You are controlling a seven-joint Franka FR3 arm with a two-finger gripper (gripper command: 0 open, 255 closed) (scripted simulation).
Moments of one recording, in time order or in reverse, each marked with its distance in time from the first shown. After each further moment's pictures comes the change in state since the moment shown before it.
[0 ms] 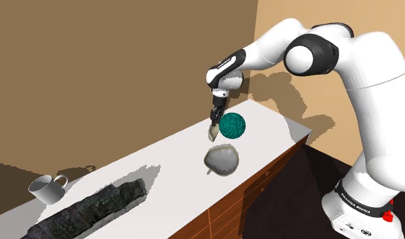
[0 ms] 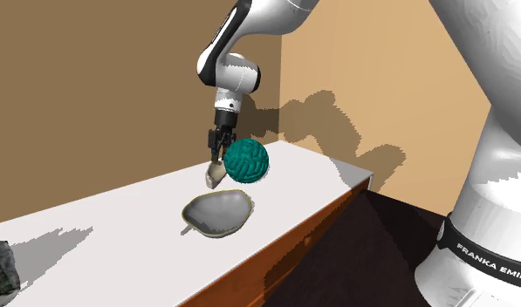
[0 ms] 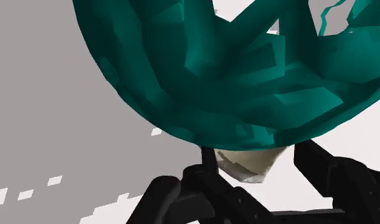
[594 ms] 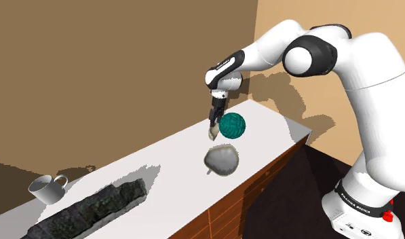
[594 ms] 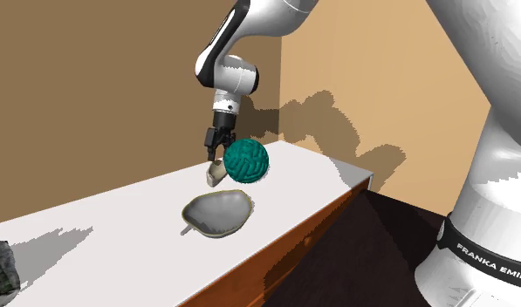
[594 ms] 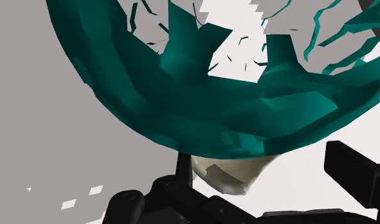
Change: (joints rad) arm 0.002 0.013 0.007 0.011 0.001 -0.022 0.002
